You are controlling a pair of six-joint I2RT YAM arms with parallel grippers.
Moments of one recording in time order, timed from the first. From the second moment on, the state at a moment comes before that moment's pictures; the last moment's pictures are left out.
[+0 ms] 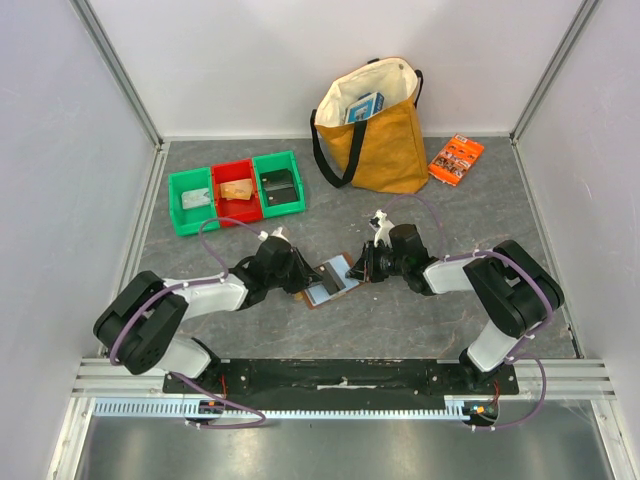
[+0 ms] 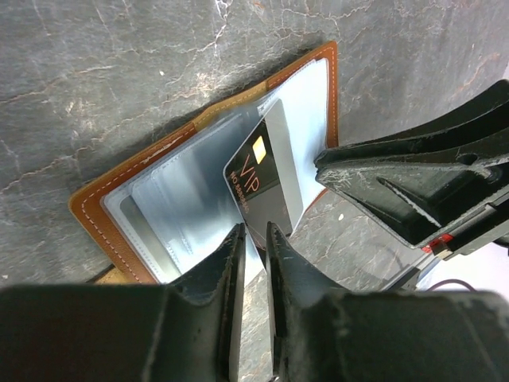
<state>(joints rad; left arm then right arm) -0.67 1.43 0.51 0.21 0.12 -1.05 0.53 1.68 0.56 0.48 -0.47 0.54</state>
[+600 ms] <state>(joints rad) -0.67 1.30 0.36 0.29 0.07 -1.11 0.53 1.68 0.56 0.48 -0.47 0.53</state>
